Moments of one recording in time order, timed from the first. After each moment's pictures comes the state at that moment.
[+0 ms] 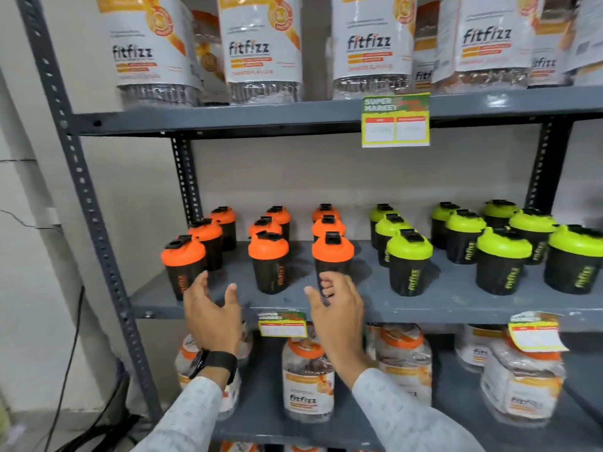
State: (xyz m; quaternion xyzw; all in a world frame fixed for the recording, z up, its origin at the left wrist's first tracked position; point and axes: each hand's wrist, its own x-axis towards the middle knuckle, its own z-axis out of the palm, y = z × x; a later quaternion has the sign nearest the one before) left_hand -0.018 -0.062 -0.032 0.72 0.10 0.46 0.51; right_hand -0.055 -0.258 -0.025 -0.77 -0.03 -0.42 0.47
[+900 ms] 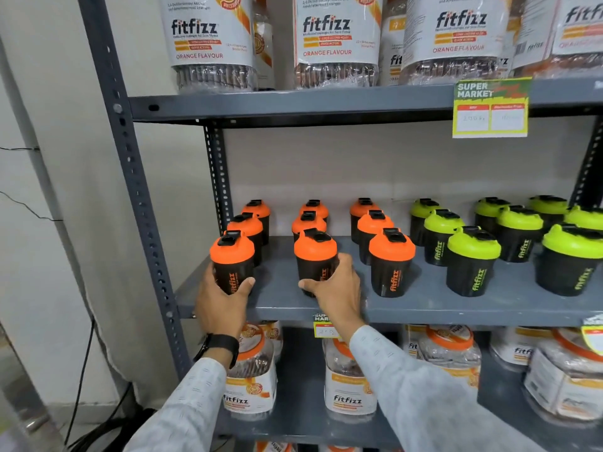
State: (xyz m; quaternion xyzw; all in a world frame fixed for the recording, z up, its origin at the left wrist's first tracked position) left_hand 0.032 0.056 -0.033 0.77 0.07 0.36 0.52; right_hand 0.017 -0.152 -0.002 -0.81 0.07 -0.25 0.53
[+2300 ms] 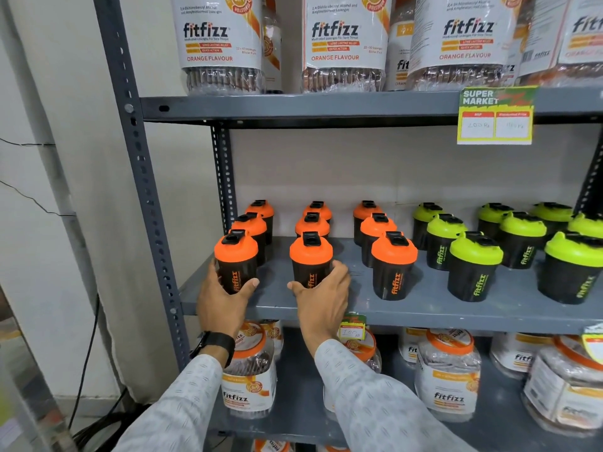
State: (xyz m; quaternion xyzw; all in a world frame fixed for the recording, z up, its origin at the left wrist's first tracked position) left_hand 0.028 0.060 -0.031 0.80 0.05 0.33 0.50; right_hand 0.010 -0.104 -0.021 -0.79 0.13 -0.35 0.49
